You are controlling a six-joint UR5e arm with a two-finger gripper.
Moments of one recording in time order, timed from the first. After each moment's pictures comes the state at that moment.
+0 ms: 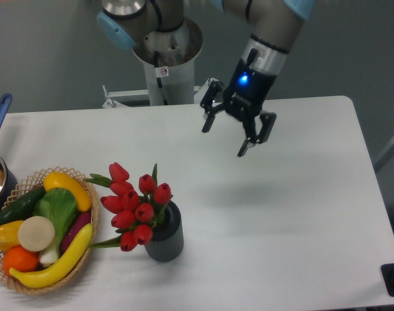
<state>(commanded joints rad) 2.70 -1.65 -1.87 -1.04 0.79 1.50</state>
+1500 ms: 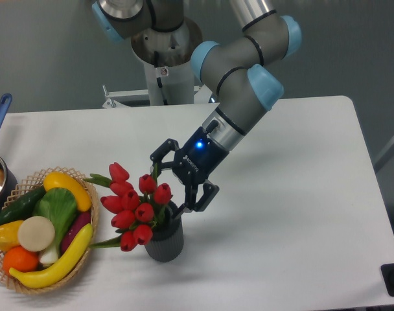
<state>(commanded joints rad) 2.56 -1.86 -1.82 -0.87 0.58 1.39</state>
